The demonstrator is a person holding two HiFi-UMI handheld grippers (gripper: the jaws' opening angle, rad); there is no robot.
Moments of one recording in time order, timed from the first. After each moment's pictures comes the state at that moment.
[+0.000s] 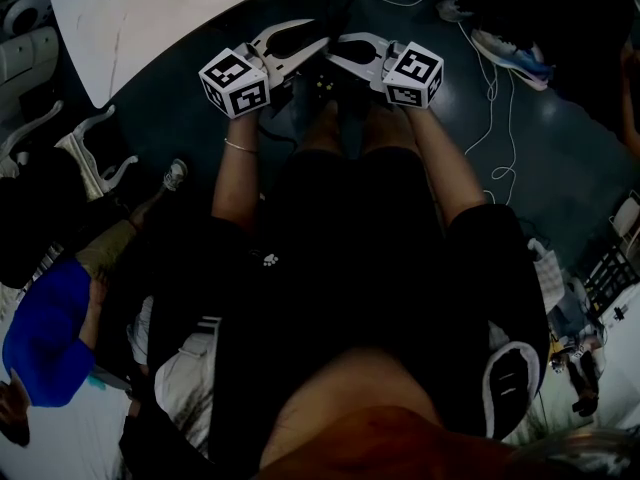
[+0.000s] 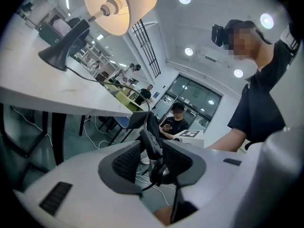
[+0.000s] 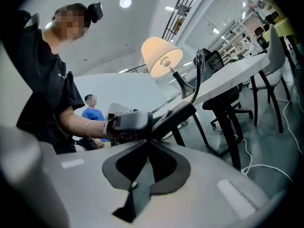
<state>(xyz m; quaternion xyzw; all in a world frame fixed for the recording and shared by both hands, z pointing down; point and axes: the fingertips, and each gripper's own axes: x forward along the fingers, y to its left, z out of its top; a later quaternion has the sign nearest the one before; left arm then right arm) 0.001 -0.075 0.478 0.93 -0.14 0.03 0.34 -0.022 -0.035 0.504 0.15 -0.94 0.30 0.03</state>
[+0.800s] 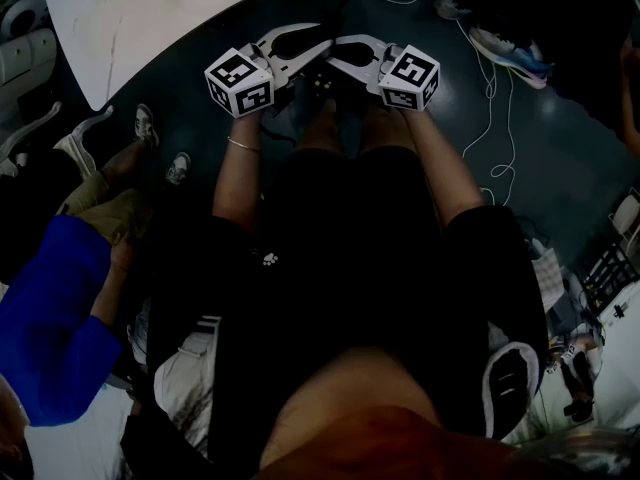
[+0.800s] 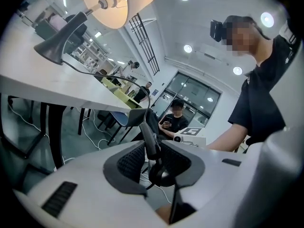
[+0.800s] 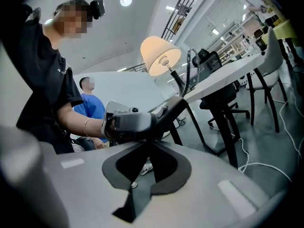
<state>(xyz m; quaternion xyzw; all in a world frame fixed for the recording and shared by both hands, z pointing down) 0.013 -0.064 0.488 0.93 -0.13 0.05 0.34 -0.019 -0.028 0.511 0.16 -0.94 0.30 0.04</state>
